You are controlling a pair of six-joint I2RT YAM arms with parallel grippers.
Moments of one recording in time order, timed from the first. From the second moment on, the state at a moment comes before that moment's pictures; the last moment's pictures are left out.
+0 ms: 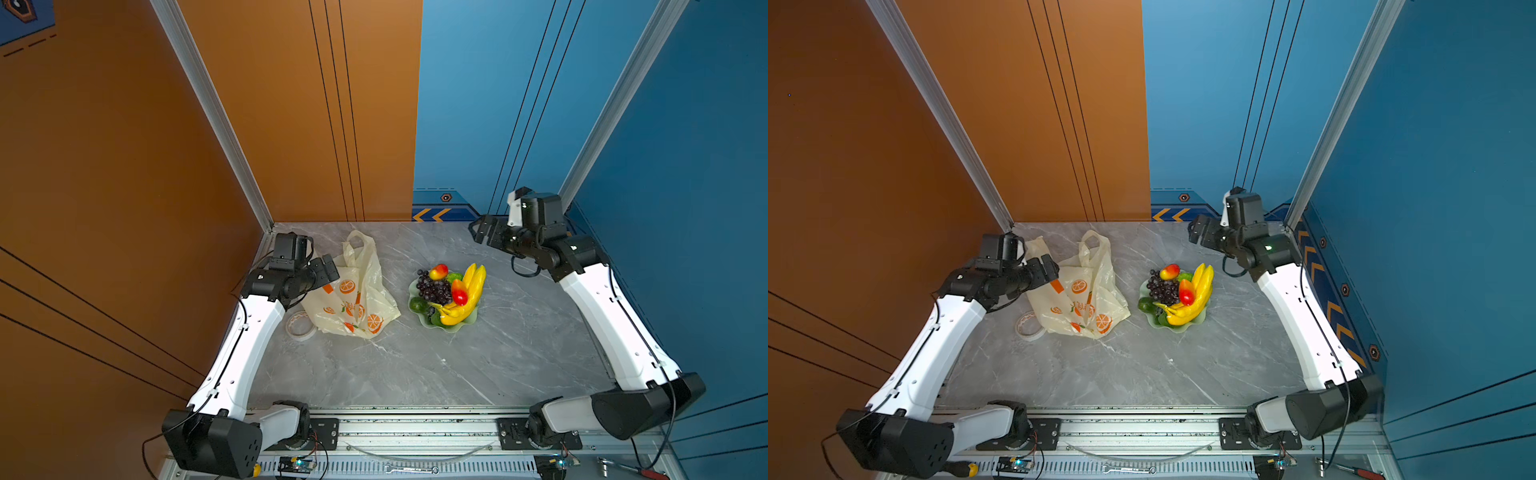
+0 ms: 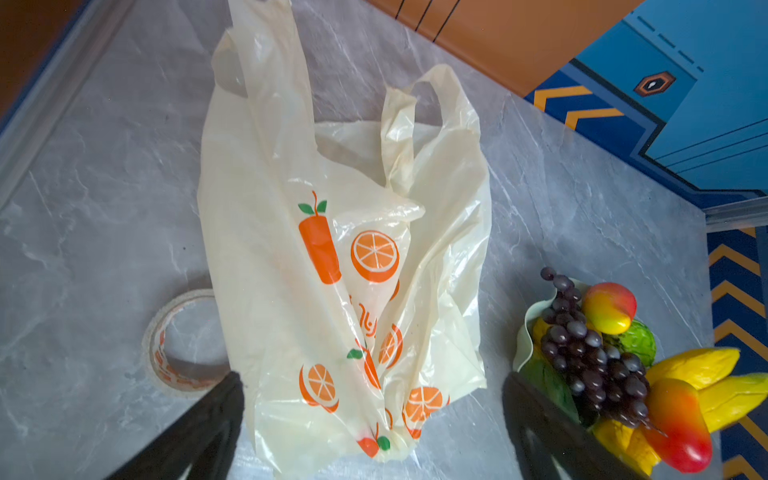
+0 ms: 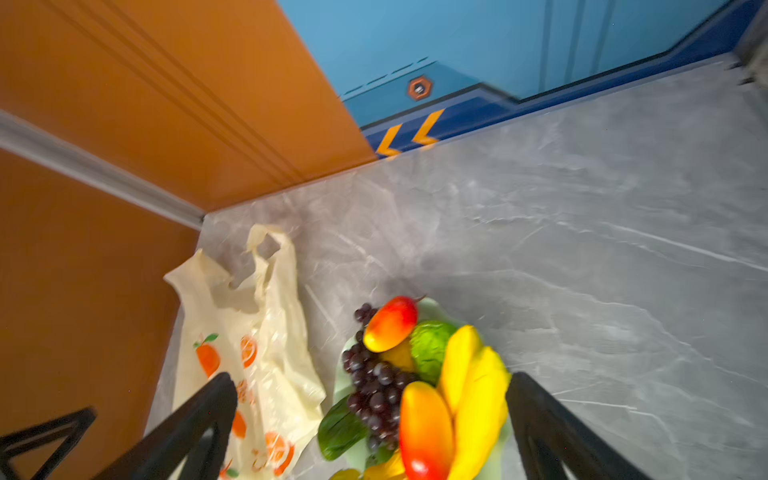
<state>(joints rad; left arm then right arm) -0.11 1.22 1.27 -0.90 0.02 -0.54 0.34 1.46 1.71 -0.87 -0.06 0.51</state>
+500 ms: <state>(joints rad) -0.04 1.14 1.19 -0.97 0.10 -0.65 0.65 2.03 2.13 -0.96 -0.17 0.52</state>
